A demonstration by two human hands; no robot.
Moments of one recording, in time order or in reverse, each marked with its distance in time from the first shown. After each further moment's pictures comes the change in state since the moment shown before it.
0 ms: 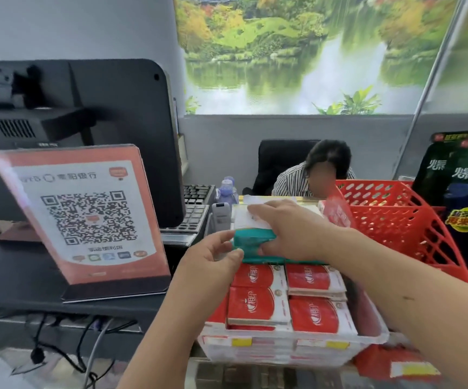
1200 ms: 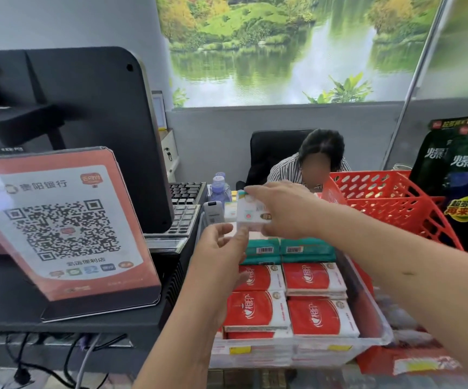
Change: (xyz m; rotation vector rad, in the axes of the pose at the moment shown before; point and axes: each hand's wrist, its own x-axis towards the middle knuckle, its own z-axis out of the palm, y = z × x) left_hand 0.026 0.010 0.029 -0.323 0.008 -0.189; right_hand 0.029 0.017 -0.006 -0.100 0.034 0.086
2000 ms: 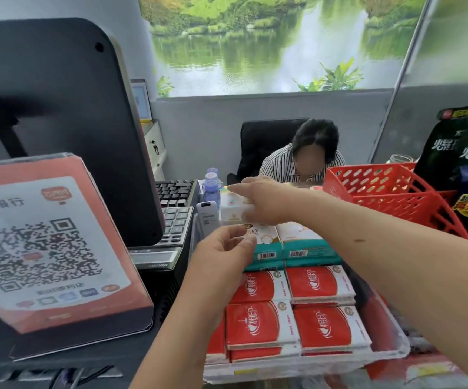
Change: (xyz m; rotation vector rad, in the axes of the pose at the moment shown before) left_hand 0.030 -0.002 -0.005 0.131 -0.096 0.002; right_hand 0.067 0.009 0.024 0.108 -0.107 -0.035
